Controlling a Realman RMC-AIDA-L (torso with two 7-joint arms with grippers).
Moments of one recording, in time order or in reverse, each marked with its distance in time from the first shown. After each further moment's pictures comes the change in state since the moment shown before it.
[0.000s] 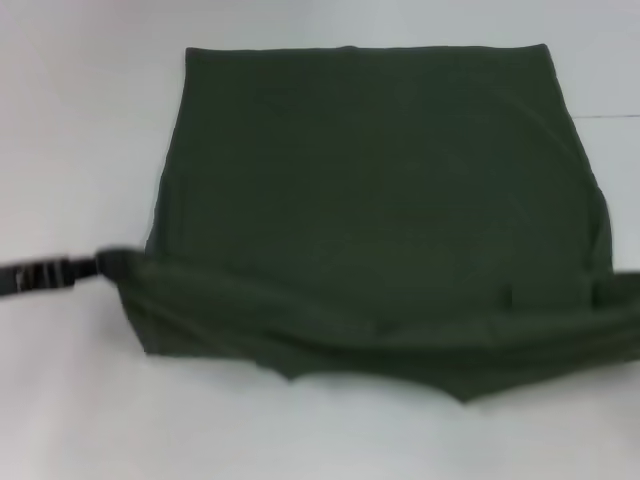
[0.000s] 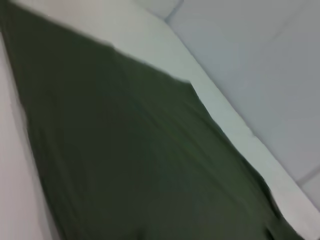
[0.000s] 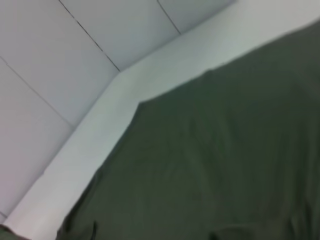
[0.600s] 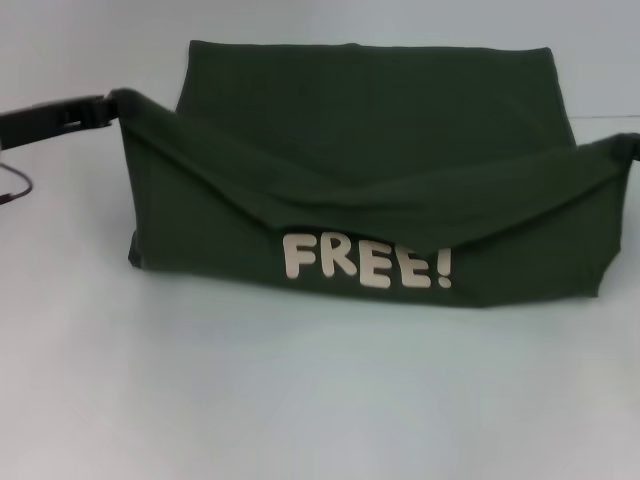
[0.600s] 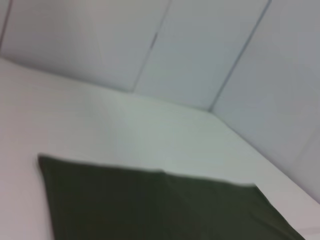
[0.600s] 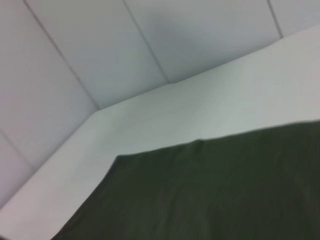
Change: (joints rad) left arm -0.236 0.050 0.031 -0.207 -0.151 -0.502 0.130; right arm 0.312 -0.059 -0.096 0.191 0.048 0.431 0.027
